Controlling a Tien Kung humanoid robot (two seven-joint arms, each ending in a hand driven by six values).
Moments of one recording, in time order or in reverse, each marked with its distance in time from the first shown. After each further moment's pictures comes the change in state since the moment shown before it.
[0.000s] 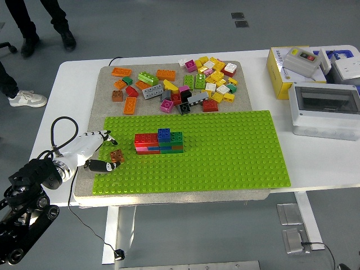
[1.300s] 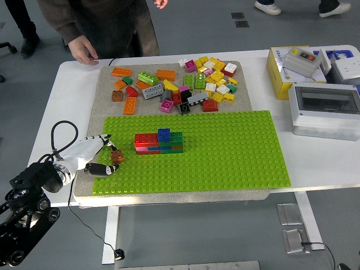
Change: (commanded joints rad) left arm 0.005 -0.003 0.011 0.016 -0.031 0.012 -0.003; right arm 0.001 0.000 -0.001 0.000 0.000 0.001 0.004
